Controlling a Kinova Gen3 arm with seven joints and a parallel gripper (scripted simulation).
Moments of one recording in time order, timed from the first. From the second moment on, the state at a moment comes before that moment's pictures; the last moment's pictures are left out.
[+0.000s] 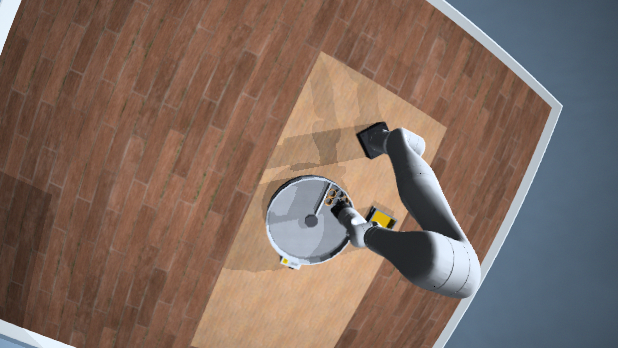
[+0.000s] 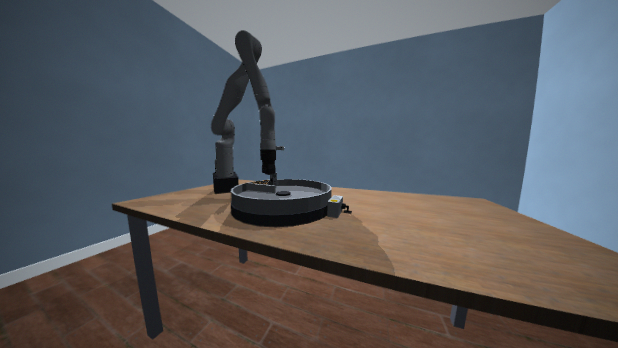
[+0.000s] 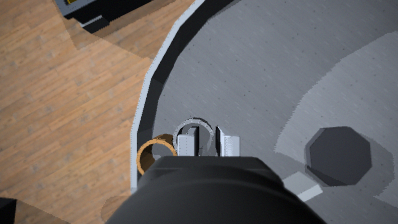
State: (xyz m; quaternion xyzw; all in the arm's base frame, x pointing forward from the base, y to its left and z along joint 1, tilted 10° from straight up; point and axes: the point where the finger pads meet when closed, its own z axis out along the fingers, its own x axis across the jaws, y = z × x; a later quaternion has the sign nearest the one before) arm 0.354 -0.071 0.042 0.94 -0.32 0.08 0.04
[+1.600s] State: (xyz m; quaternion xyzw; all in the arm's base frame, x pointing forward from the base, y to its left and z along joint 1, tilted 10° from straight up) arm 0.355 -0.071 0.042 0.94 -0.32 0.08 0.04
